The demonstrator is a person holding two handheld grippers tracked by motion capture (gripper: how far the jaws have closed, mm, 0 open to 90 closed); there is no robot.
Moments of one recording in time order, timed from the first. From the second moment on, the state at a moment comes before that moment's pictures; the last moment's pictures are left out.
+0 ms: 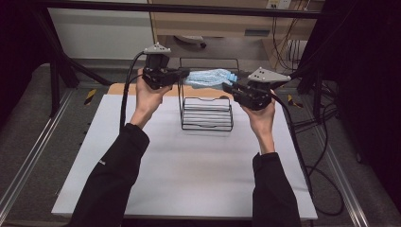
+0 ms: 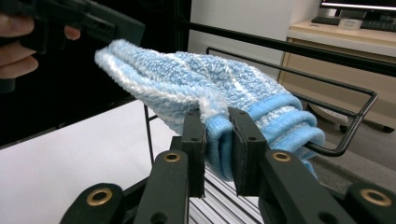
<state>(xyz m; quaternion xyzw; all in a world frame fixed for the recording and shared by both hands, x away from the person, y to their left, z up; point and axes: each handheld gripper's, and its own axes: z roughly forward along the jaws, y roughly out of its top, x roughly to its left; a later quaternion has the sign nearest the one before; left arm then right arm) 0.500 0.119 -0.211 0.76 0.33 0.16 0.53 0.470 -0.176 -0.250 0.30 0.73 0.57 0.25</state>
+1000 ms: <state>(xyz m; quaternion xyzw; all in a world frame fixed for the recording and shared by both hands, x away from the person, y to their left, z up) 0.495 0.117 -0.253 0.79 0.30 0.16 0.52 0.471 -0.167 -0.248 0.34 0.74 0.54 0.20</state>
